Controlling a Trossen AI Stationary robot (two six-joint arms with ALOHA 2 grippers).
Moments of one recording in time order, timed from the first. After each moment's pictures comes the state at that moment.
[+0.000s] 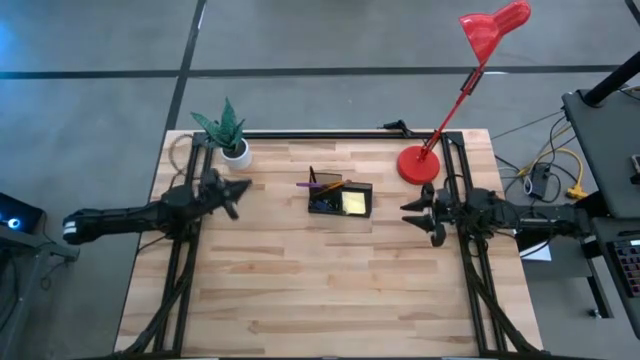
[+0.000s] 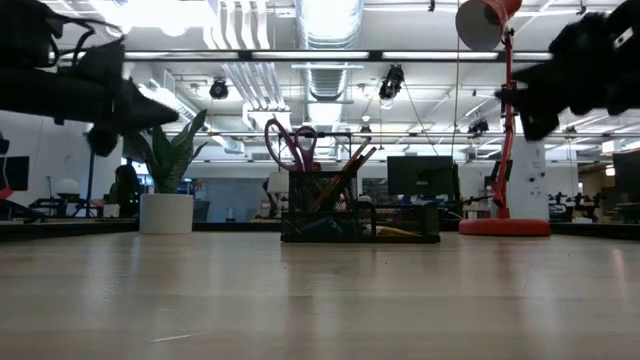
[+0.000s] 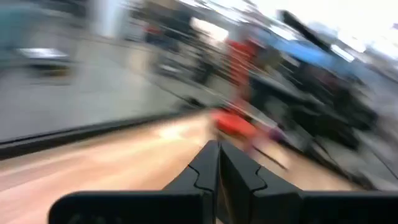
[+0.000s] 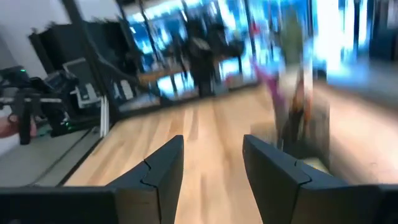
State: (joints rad) left arm 0.15 0.21 0.01 0.18 -0.36 -0.36; right arm -0.07 0.13 0.01 0.08 -0.08 0.33
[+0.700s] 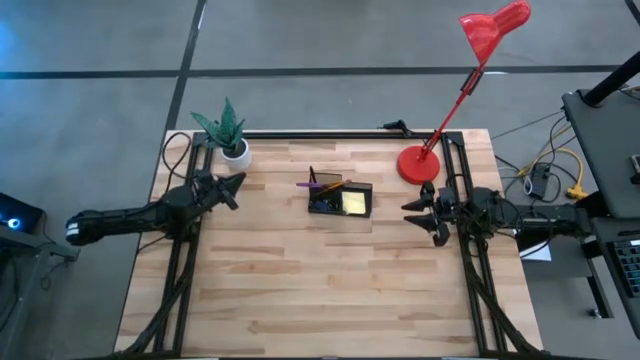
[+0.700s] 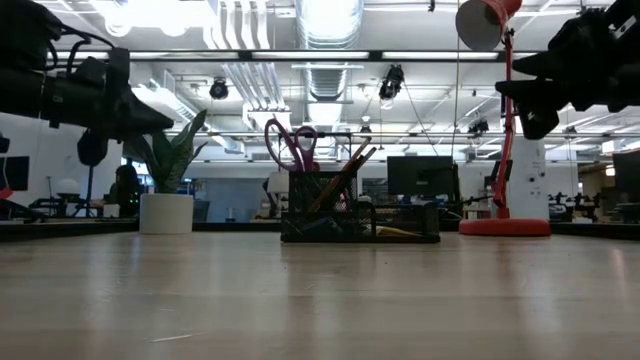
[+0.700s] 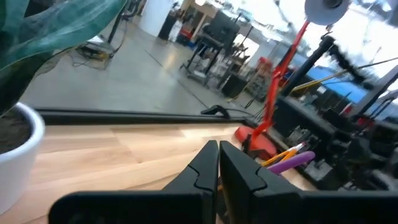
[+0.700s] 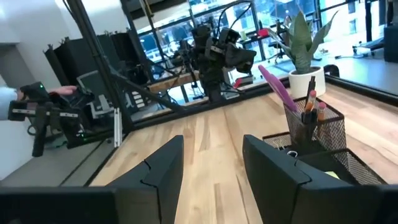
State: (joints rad) left arm 0.15 0.16 0.01 0.08 -0.57 -0.57; right arm -0.07 0.14 0.01 0.17 -0.11 0.34
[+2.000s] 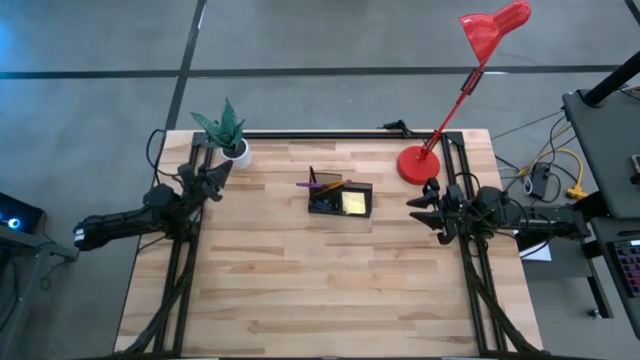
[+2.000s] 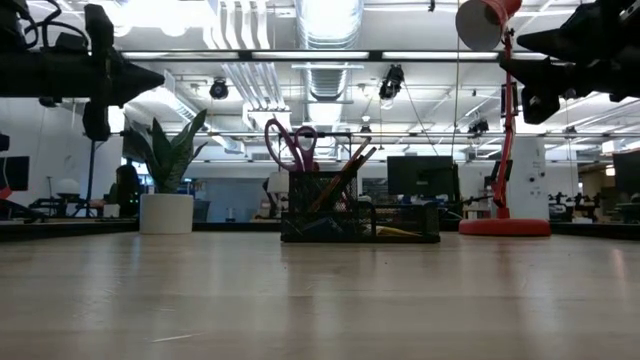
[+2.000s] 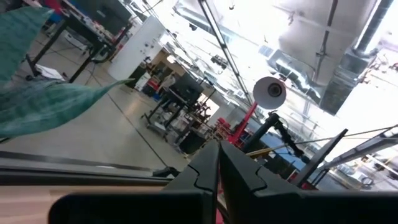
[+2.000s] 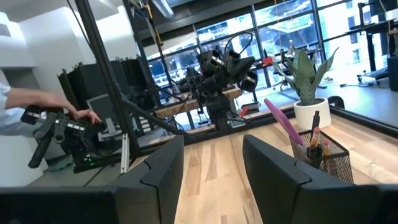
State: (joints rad) left arm 0.17 0.03 0.00 0.30 -0.55 -0.57; right arm -0.07 0.06 0.01 0.21 -0.10 0.34
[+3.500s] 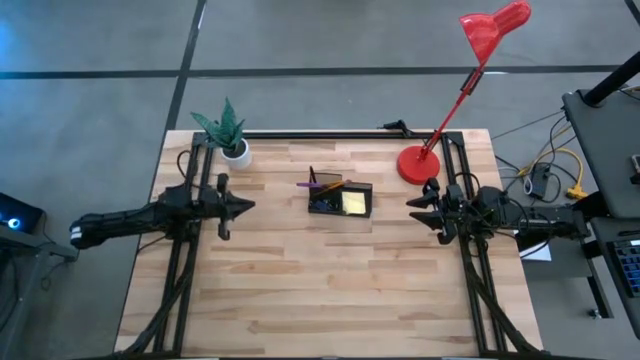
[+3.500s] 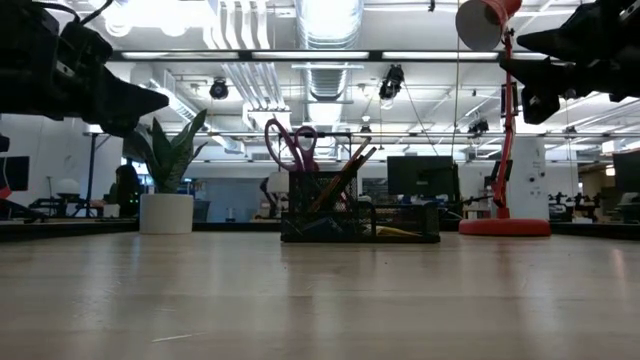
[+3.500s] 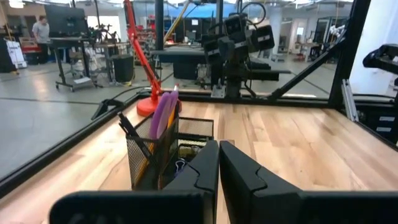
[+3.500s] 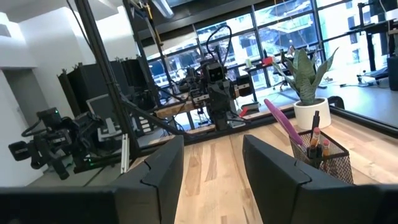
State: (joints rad) left arm 0.17 0.10 0.00 0.04 0.05 -0.02; right arm -0.07 0.06 0.01 0.21 -0.10 0.34
